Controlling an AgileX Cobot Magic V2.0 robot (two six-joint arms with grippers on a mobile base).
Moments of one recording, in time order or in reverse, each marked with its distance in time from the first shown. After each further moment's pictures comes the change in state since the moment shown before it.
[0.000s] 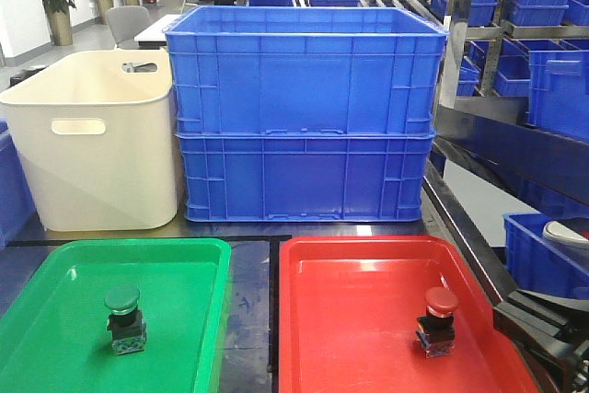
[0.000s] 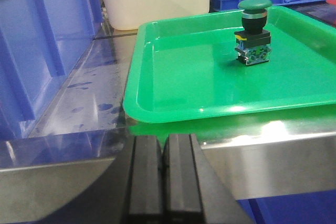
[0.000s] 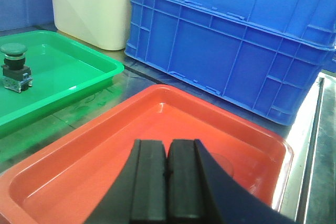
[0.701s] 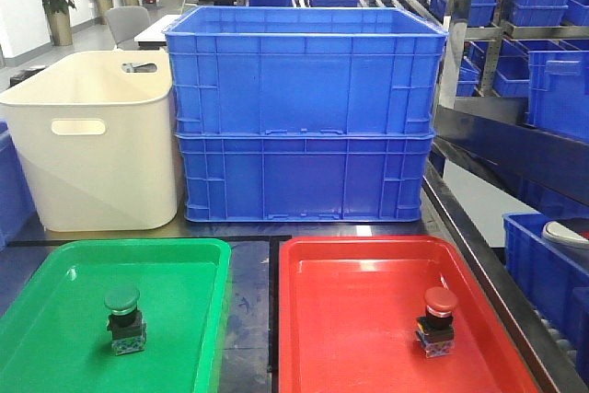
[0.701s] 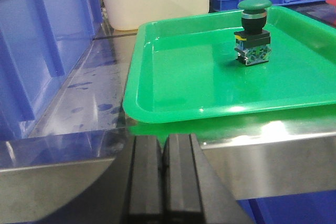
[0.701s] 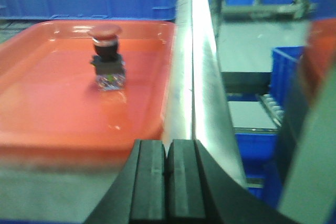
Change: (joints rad) left arm 0.000 0.000 0.000 0.000 0.001 0.000; right arm 0.123 -0.628 0.513 1.493 0.651 -1.172
